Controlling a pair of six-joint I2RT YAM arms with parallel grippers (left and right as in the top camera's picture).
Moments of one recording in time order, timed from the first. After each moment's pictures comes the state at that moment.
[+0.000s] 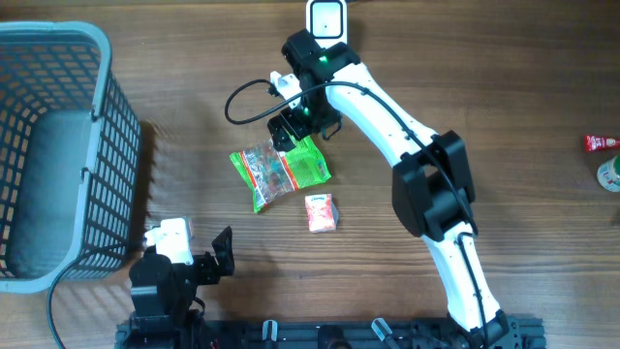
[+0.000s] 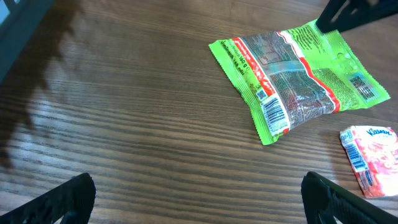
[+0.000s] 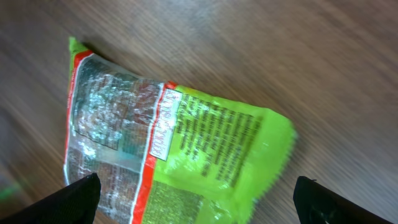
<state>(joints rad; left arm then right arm) 0.05 0.01 0.20 -0.81 0.14 -0.18 0.58 2.39 2.13 -1.17 -0.32 -0.10</state>
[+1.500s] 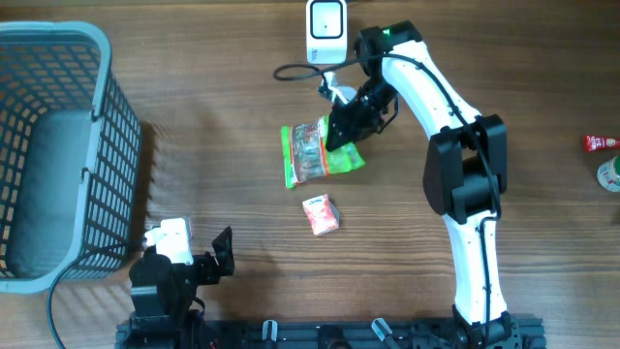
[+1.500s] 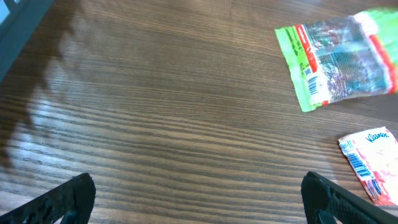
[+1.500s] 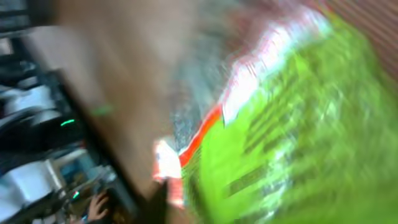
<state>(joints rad) 0.05 0.01 0.20 -0.81 0.14 -0.18 0.34 2.41 2.10 -1.49 -0.59 -0.32</state>
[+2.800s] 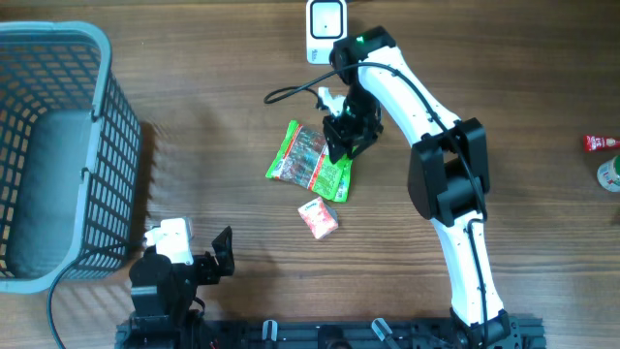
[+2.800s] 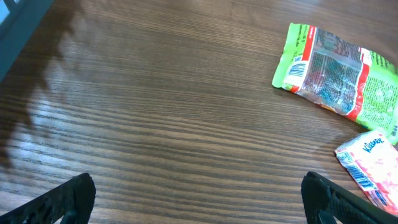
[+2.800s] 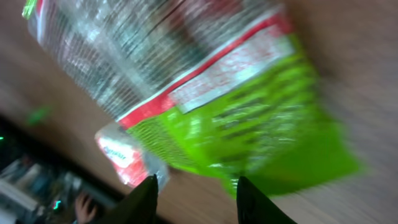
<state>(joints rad) 0.05 0.01 0.20 -0.81 0.14 -0.18 0.43 2.44 2.18 -1.61 -0.35 -0.12</state>
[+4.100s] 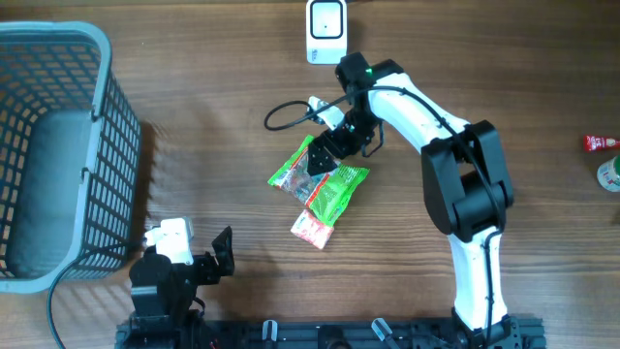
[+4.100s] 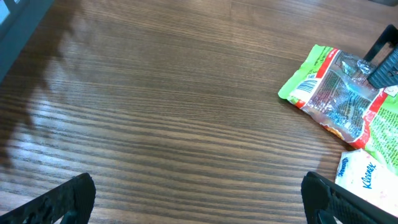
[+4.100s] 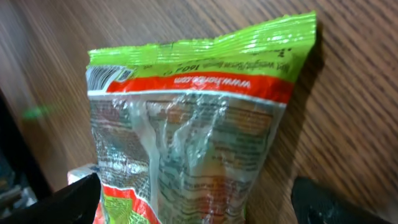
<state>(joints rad) 0.05 0.01 0.20 -0.81 0.14 -0.18 0.42 2.27 1.71 -1.07 -0.57 -0.40</state>
